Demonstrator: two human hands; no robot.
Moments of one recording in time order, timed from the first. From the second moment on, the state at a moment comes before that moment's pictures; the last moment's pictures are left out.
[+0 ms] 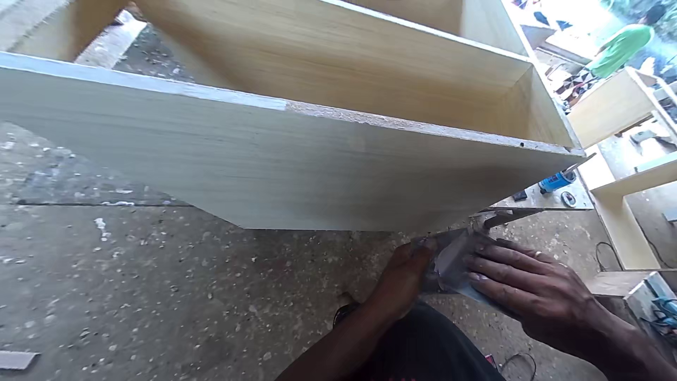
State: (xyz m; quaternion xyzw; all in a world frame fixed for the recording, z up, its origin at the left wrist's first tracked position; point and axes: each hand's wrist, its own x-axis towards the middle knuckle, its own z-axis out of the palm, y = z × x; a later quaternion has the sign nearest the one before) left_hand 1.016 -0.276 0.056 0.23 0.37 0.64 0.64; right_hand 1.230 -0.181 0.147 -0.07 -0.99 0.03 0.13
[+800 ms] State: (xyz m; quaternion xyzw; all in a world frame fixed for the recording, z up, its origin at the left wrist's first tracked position) left_hand 1.014 -0.282 0.060 0.18 0.37 0.68 0.60; right_hand 1.225 -0.180 0.151 -0.02 -0.99 0.01 0.13
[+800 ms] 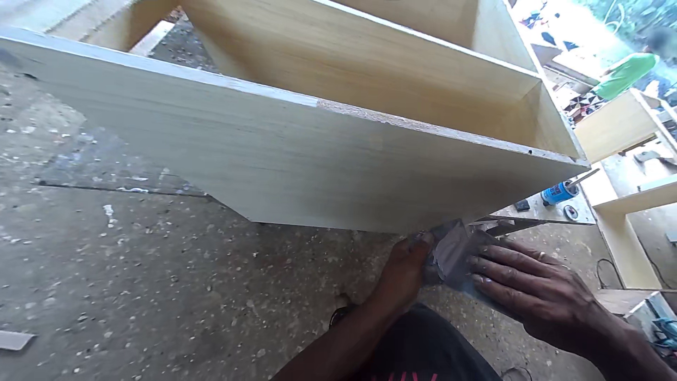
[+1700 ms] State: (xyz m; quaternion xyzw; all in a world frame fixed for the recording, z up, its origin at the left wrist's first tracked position) left_hand 1.018 -0.278 0.061 0.11 0.24 0.75 0.60; right_hand 1.211 -0.170 0.125 -0.02 -0.90 0.27 0.34
